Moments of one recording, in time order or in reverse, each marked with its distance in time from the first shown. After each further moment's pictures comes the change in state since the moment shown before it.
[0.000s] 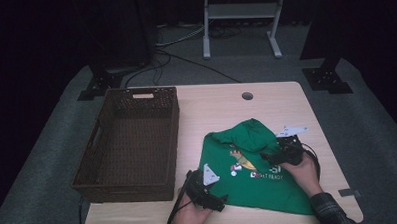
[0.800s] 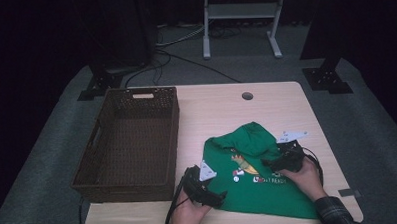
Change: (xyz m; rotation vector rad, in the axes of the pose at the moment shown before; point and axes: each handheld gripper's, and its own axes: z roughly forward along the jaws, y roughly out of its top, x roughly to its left) left arm 0.007 0.007 -0.010 -0.034 -0.019 -0.041; right arm 0.004 -0.013 -0.003 0.025 0.055 -0.052
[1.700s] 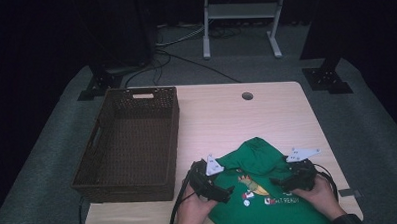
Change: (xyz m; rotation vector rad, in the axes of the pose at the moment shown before) left arm -0.009 0.028 0.001 -0.024 -0.021 0.031; right arm 0.026 -0.037 -0.037 0.002 0.078 -0.074
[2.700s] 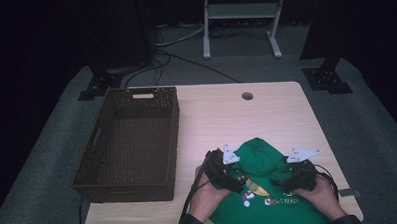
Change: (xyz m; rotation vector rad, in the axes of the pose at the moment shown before) left arm -0.005 0.039 0.028 0.002 -0.031 0.069; right arm 0.001 -0.001 -0.001 0.000 0.000 -0.004
